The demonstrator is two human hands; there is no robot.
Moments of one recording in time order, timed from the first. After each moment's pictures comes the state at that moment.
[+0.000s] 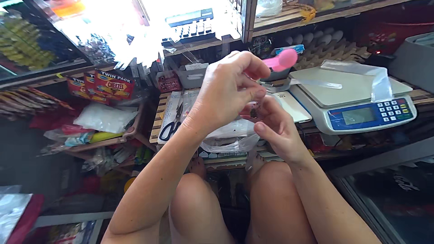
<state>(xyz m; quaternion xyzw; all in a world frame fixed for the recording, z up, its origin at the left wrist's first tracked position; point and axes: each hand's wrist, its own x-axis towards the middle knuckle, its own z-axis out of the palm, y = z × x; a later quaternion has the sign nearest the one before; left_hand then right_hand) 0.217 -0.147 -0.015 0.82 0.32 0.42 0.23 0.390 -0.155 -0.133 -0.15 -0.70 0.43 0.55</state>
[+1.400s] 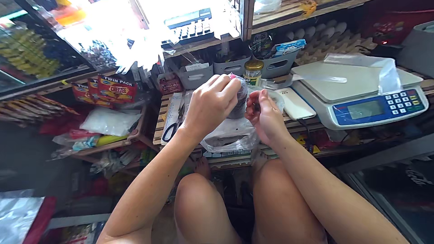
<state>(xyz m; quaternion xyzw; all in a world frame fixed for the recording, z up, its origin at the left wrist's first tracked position) 0.189 -0.123 -0.064 0.86 0.29 0.37 -0.21 0.354 -0.127 -0.136 -0.34 -0.40 0.58 0.62</state>
